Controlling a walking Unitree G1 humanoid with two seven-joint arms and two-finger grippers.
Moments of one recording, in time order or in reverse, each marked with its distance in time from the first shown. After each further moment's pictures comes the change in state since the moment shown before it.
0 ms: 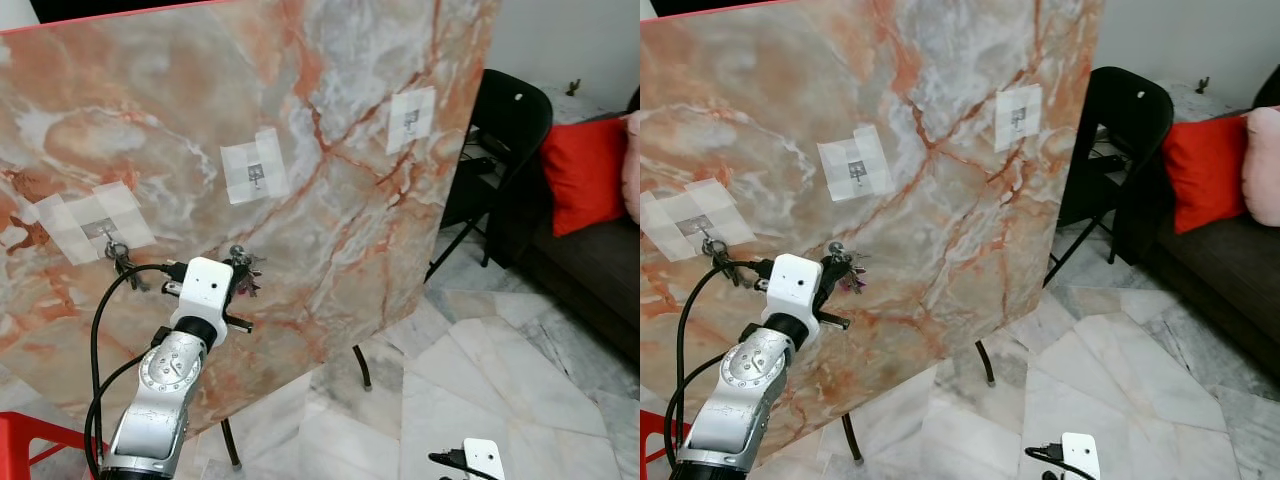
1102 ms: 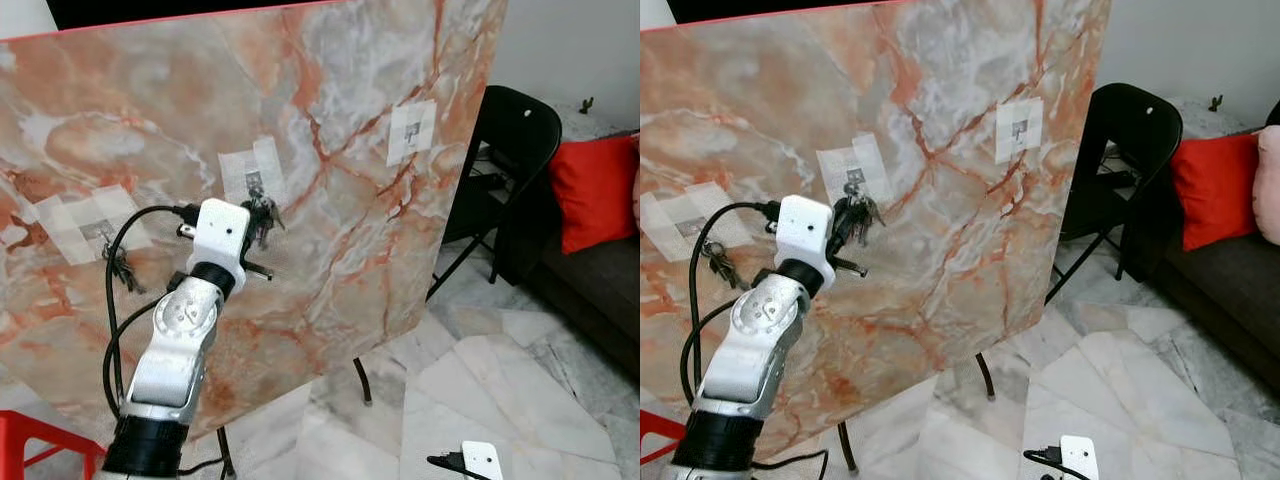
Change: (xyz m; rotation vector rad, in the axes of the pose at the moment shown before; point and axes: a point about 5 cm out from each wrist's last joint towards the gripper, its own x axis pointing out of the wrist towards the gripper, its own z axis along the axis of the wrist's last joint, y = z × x) left arm 0.036 -0.008 0.059 -0.013 -0.167 -0.049; right arm -0.001 -0.003 -0.008 -0.003 0.024 -0.006
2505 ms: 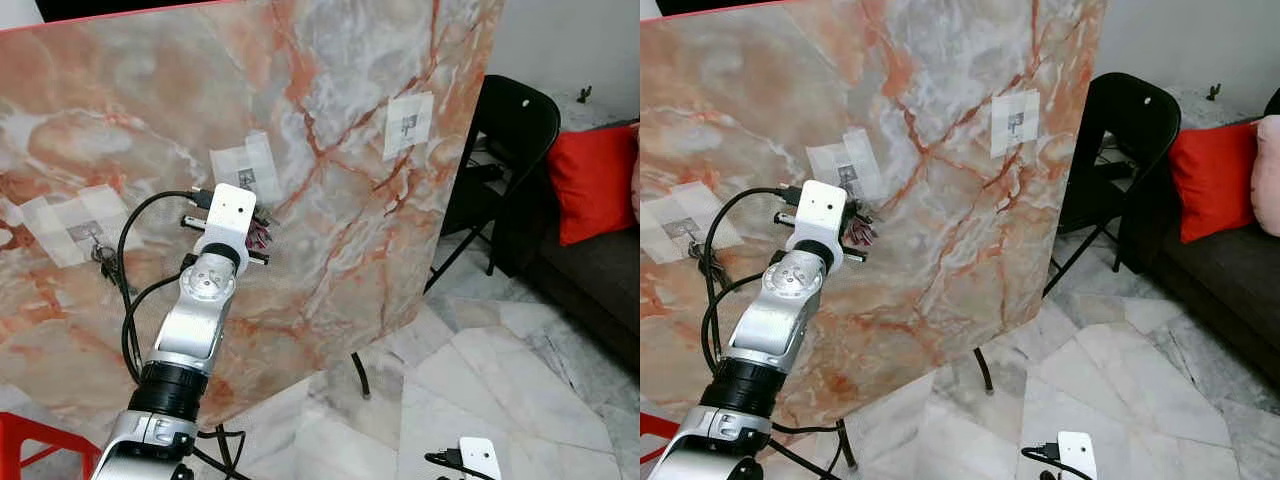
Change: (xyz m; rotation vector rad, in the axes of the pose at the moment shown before) left arm 0.032 0.008 -0.013 0.066 0.185 0.163; right arm 0.000 0.001 0.003 -0.028 -0.005 0.000
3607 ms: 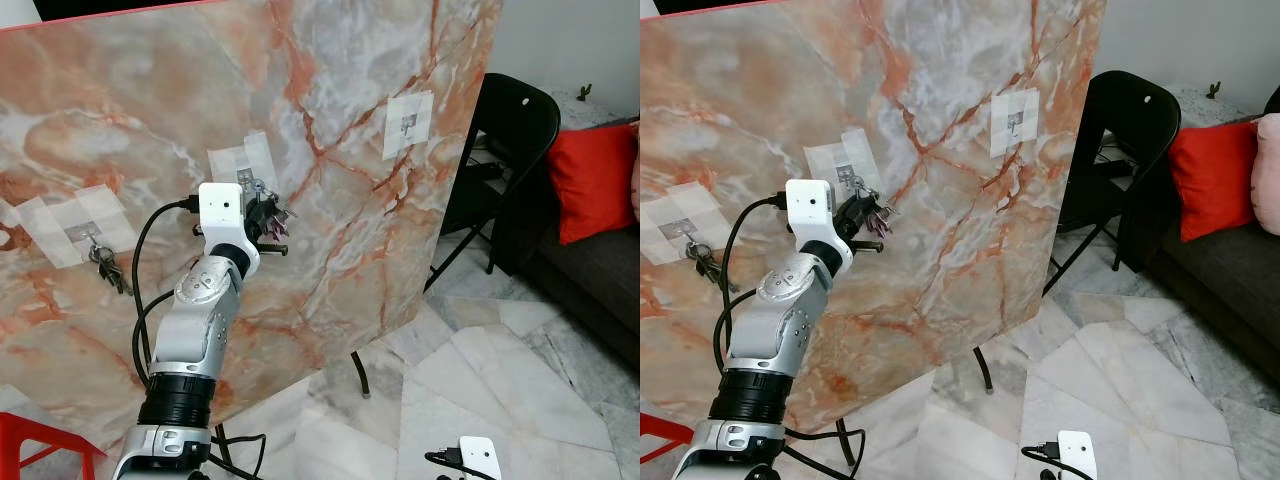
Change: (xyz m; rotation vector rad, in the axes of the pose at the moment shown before) left arm -0.008 -0.007 0.009 -0.390 -0.078 -0.145; right arm 0.000 0.000 0.001 -0.002 -0.009 -0.004
